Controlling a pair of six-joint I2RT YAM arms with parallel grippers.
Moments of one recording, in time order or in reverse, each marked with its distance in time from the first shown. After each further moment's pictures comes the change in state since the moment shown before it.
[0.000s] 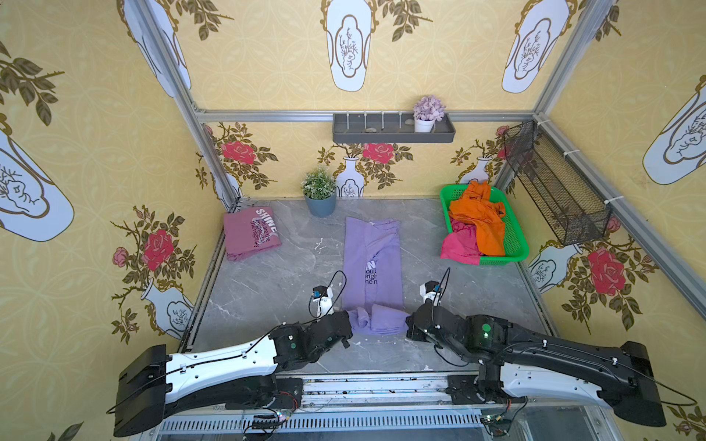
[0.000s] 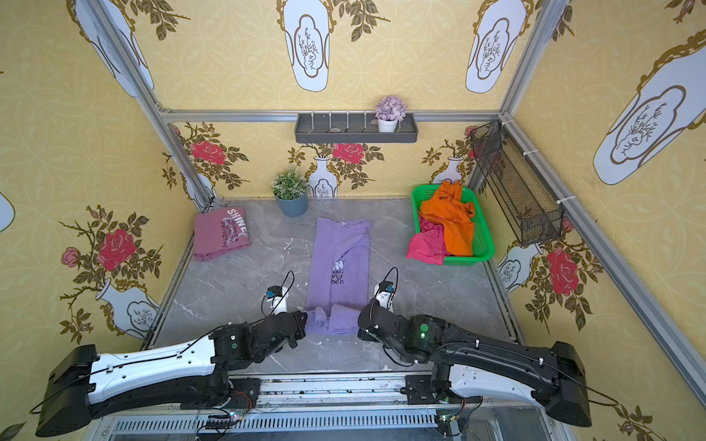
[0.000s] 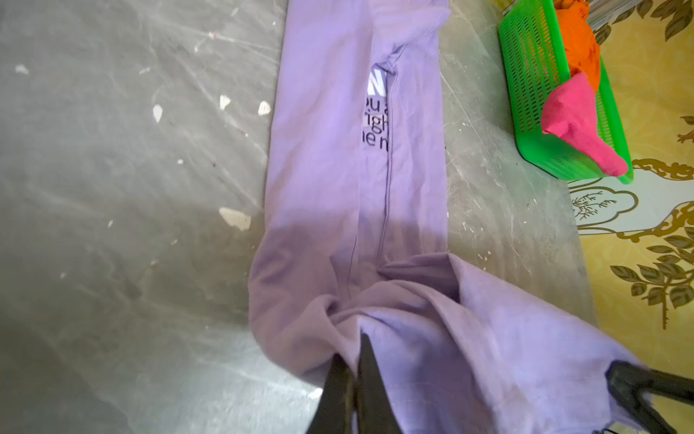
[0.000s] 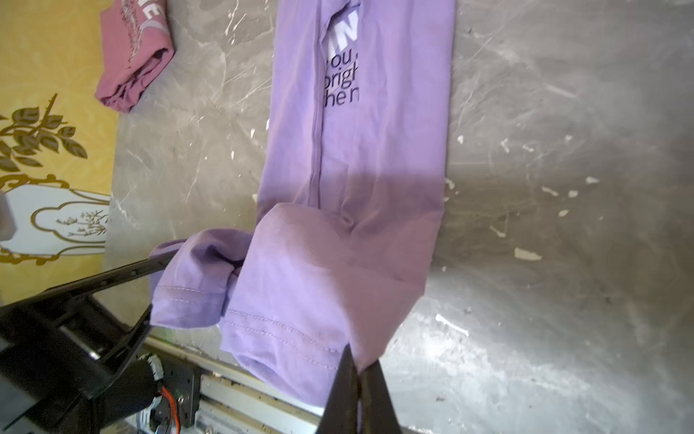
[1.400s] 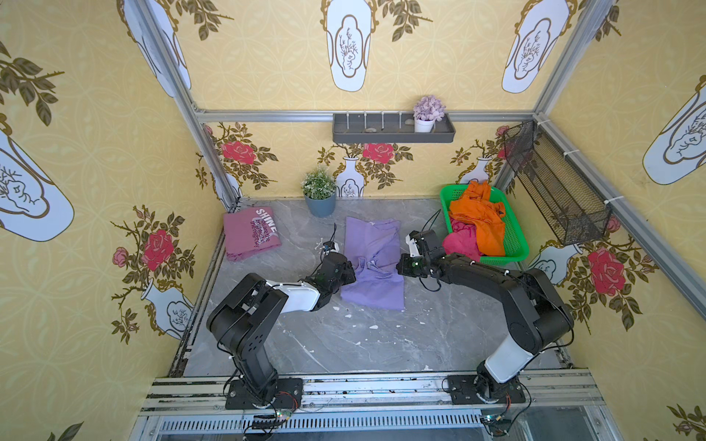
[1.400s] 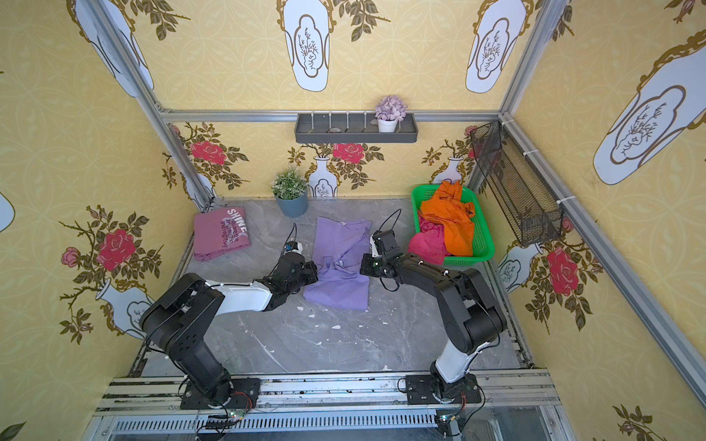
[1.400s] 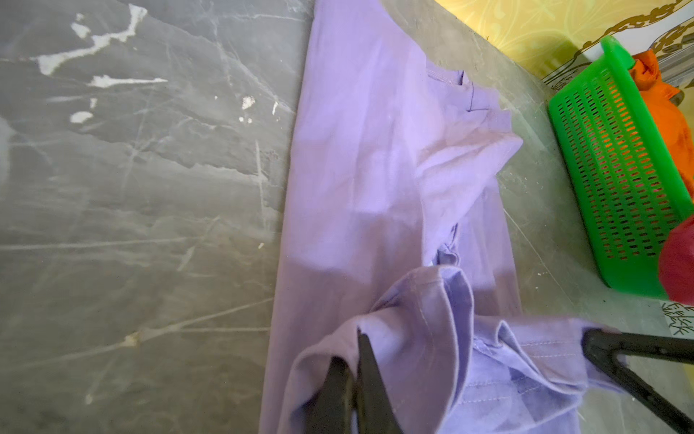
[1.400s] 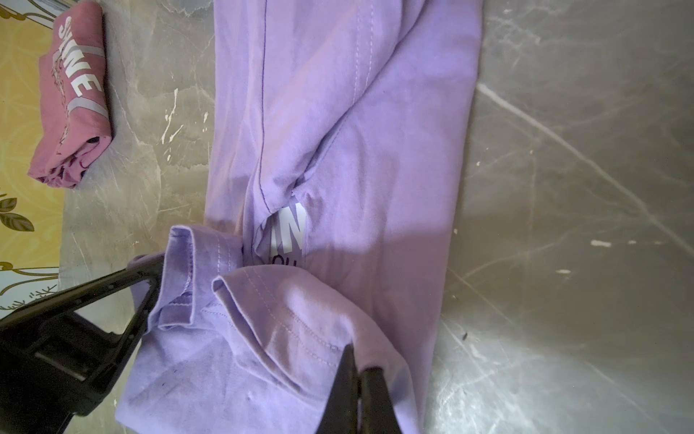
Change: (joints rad) left arm 0.541 0.739 0.212 0.672 0.340 0.414; right arm -0.689 0.745 0.262 0.491 -0.516 -0.581
